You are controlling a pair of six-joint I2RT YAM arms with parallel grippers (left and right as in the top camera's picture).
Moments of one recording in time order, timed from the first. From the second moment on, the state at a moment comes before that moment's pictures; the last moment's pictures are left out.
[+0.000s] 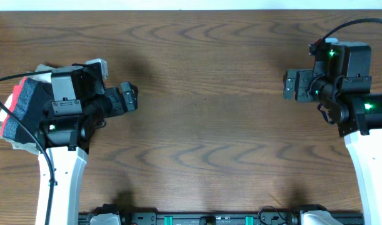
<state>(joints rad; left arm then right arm) 0.06 1.16 1.08 -0.79 0.26 -0.20 0.07 1.28 1.35 -0.96 0.03 0.07</state>
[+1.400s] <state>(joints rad) -0.06 0.22 0.94 -1.10 0.07 -0.20 0.11 0.36 0.91 -1.24 0.11 0.28</state>
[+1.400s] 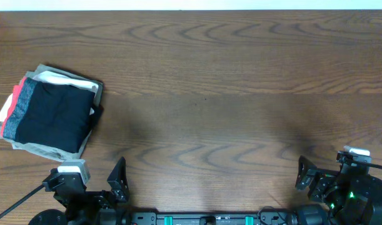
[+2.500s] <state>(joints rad) -0.06 0.22 0.93 -1.11 0.07 -0.20 0.11 0.01 0.20 -0.14 0.13 0.11</state>
